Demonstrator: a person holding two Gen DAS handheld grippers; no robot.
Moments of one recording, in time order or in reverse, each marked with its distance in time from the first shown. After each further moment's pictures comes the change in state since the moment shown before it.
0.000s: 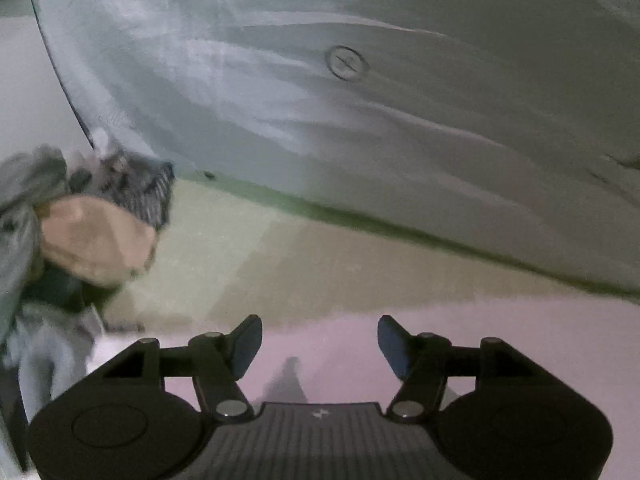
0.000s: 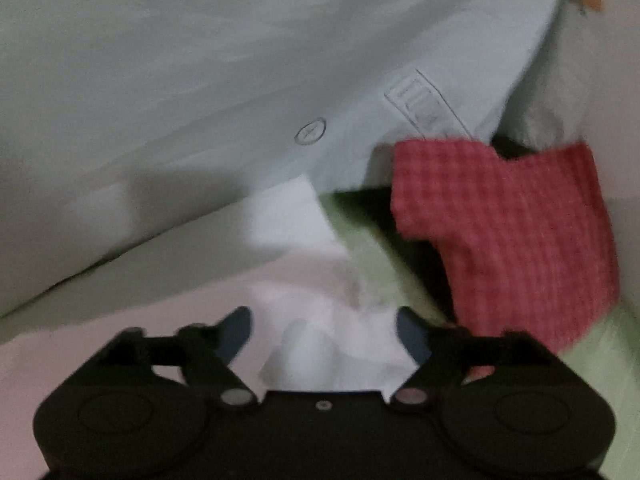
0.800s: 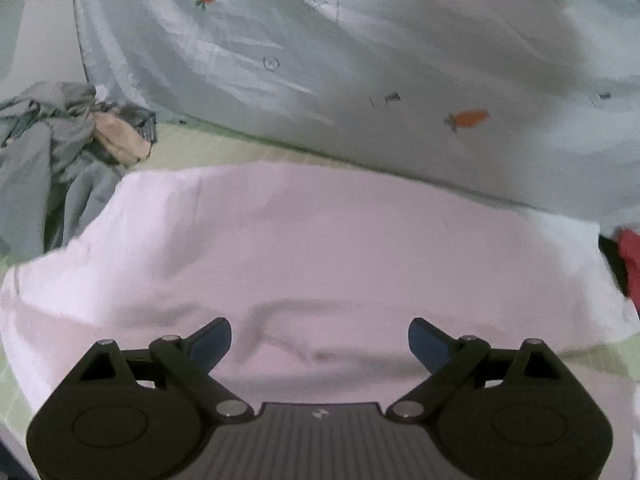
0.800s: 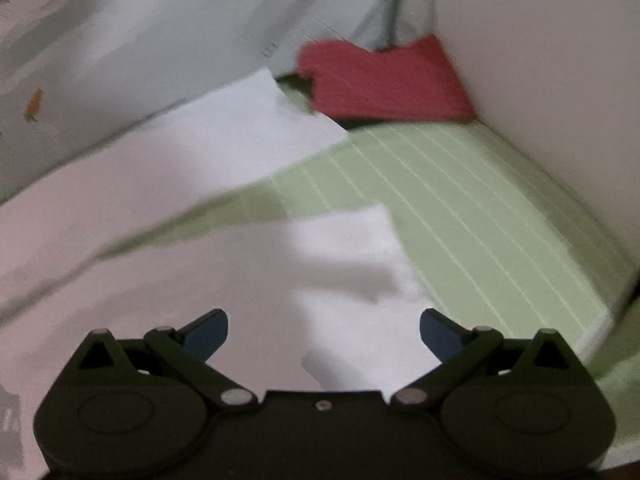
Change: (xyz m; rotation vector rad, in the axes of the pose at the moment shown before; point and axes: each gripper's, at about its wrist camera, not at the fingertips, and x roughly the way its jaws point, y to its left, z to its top) left arm -0.245 -0.002 -0.201 -0.047 -0.029 -0.254; right arm -0.234 -0.134 -0.233 -0.022 0.050 0.075
